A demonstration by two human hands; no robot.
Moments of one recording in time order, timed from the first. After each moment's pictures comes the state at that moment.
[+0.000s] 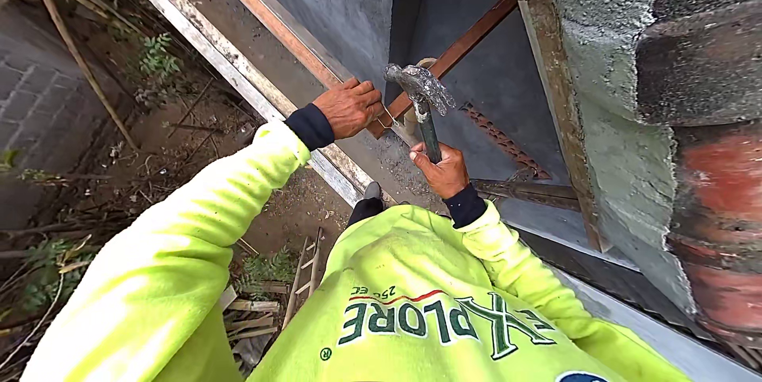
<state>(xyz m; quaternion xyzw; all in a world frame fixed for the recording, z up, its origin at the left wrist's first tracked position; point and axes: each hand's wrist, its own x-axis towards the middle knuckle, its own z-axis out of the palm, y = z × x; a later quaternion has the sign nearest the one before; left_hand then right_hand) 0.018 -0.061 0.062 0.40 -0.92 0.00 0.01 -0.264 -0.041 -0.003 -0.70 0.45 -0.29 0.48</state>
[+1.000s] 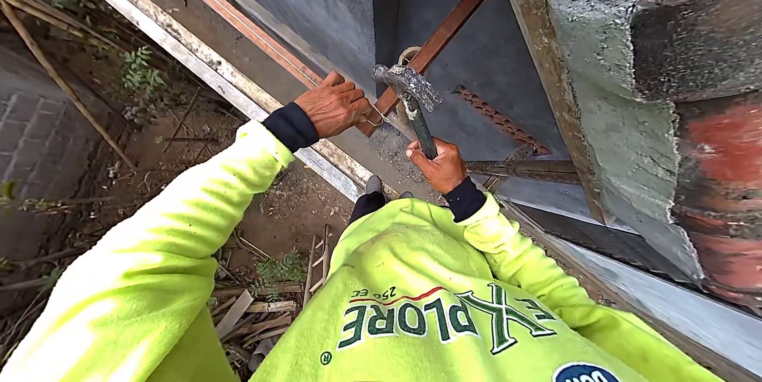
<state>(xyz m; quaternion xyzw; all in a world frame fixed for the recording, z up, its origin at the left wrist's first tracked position) 0.028 -0.070 0.061 0.37 -0.93 -0.05 0.02 -0.269 -0.036 -0.011 -0.68 0.47 -0.28 0.48</state>
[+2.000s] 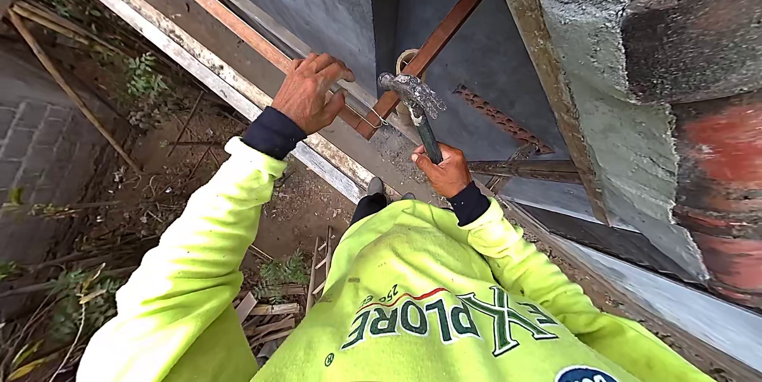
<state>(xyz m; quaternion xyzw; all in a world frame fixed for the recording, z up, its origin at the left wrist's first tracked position) 0.041 -0.067 0.082 0.54 -0.81 -0.12 0.19 -0.283 -0.036 -0.021 -0.68 0.49 -0.28 0.47</state>
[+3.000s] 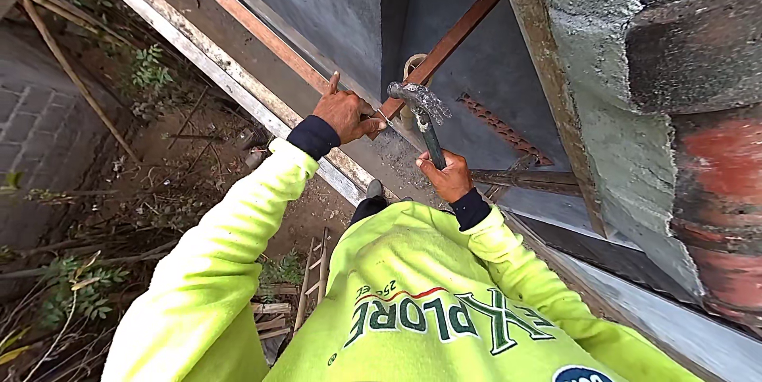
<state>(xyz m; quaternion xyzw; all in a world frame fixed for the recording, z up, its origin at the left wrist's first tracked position) 0.004 -0.069 0.054 0.60 -0.77 -0.23 -0.03 -0.289 -0.034 -0.029 -0.68 0.50 -0.25 0.47</state>
